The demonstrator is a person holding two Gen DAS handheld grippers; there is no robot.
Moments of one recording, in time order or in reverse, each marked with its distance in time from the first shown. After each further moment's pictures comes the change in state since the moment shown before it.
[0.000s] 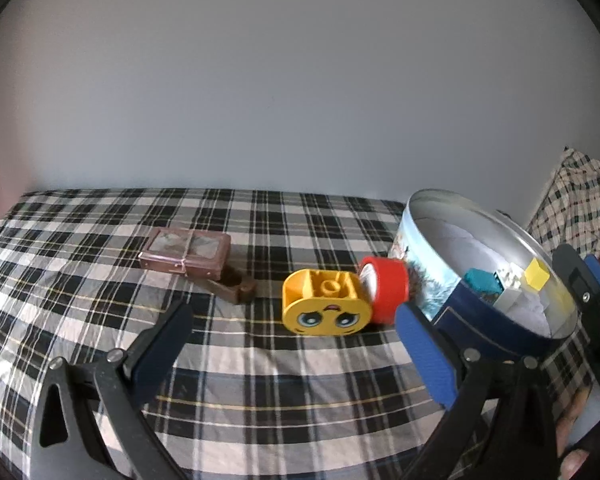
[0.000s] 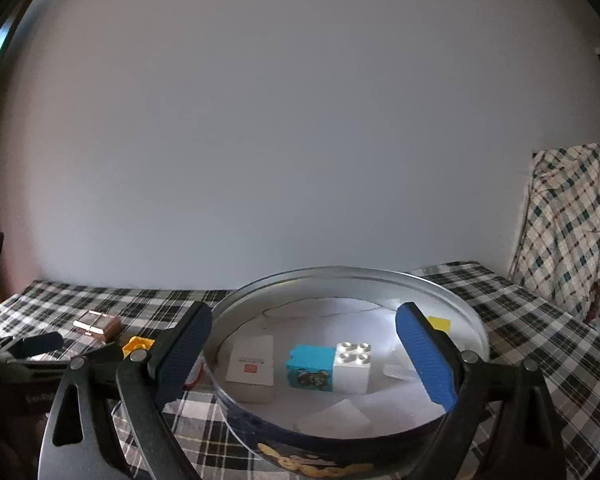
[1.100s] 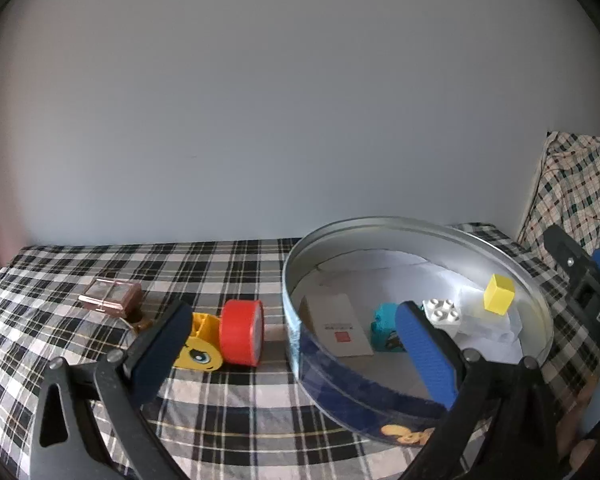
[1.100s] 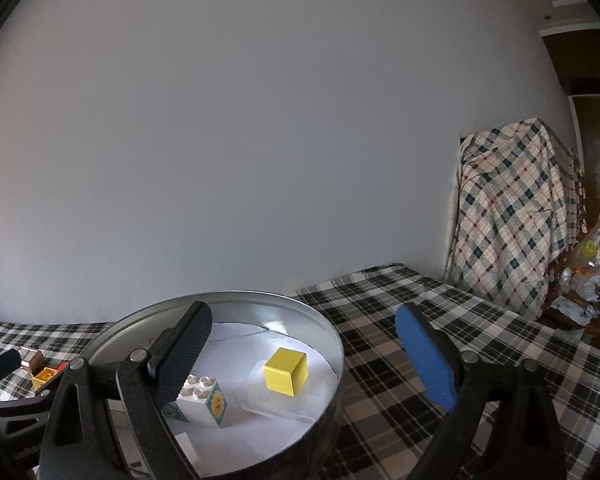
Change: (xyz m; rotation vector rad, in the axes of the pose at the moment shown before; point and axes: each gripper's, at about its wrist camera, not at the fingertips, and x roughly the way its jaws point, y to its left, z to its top) left arm -0.005 -0.130 -0.007 0.094 -0.181 0.080; right arm 0.005 -0.111 0.010 0.119 -0.052 -0.197
